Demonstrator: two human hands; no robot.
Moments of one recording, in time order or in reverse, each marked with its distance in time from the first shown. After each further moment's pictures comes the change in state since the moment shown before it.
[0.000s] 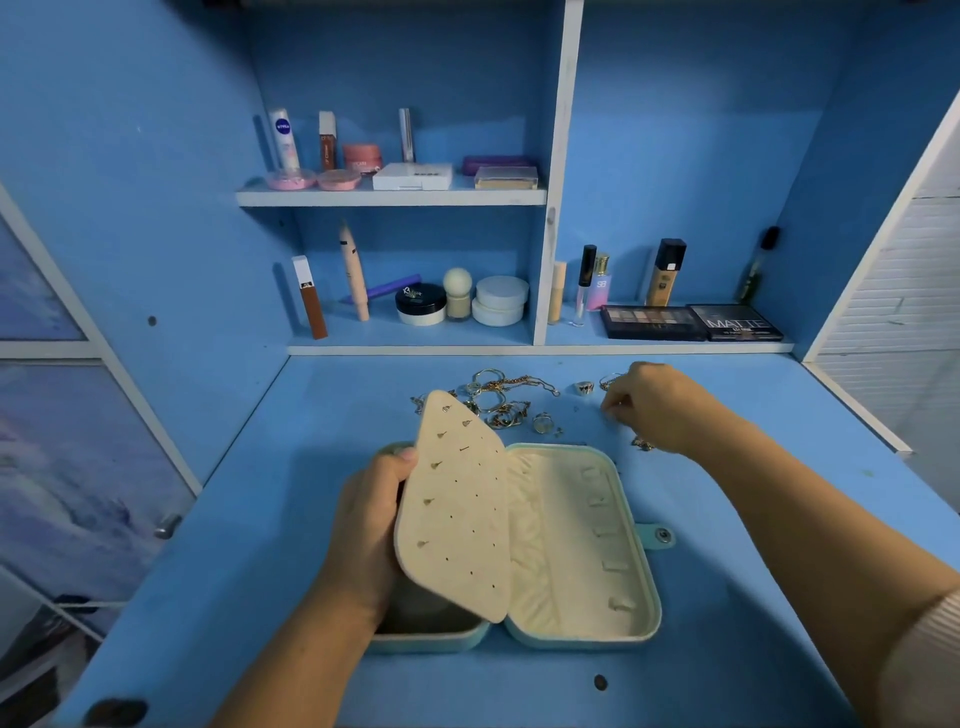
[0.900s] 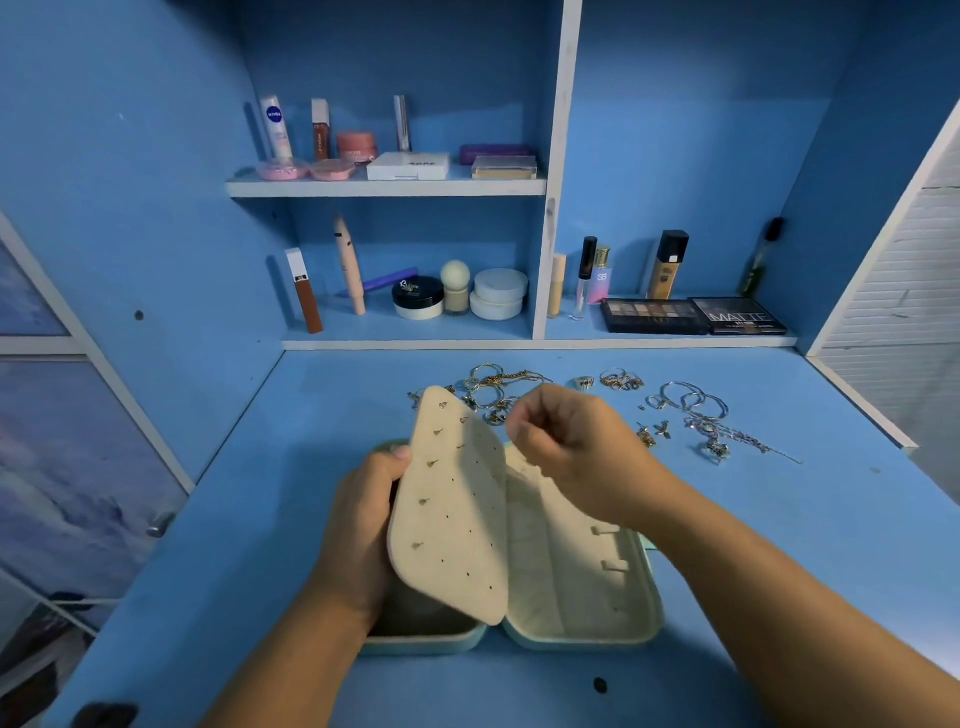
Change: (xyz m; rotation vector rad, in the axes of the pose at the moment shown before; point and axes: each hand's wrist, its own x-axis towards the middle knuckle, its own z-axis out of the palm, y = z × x) left_hand 0.001 0.001 -0.001 -0.049 -0.007 -0.032; right_hand -0.060 -0.095 0.007 0.984 0.058 -0.209
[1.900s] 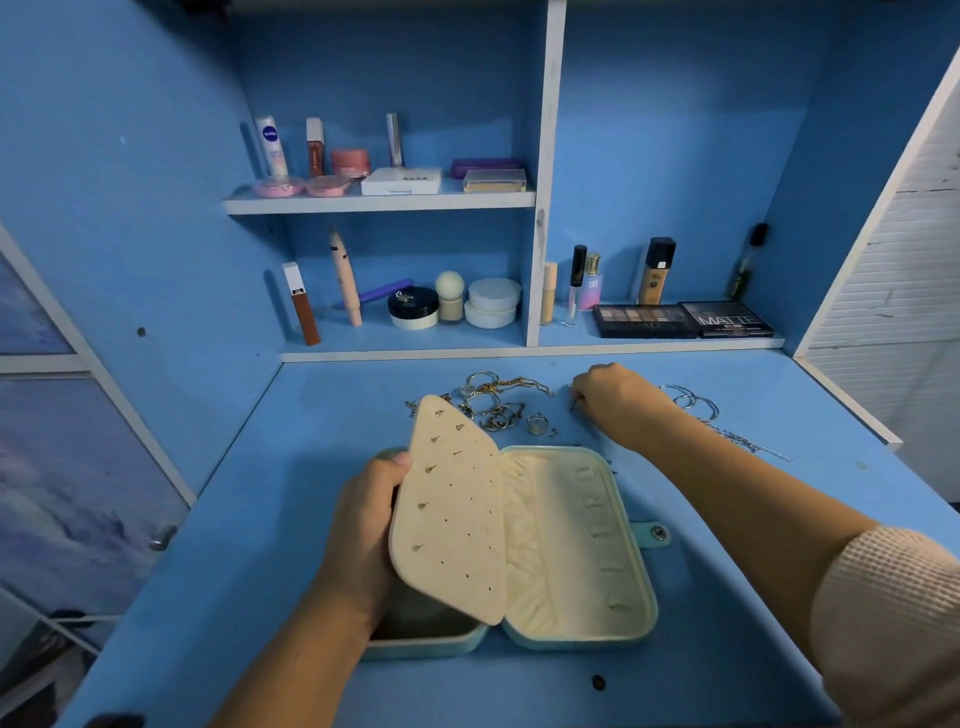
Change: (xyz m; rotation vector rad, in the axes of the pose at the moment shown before) left_hand -0.001 0.003 0.003 0.017 0.008 -0.022; right_hand 0.081 0.073 -0.060 -1.123 -0.125 0.285
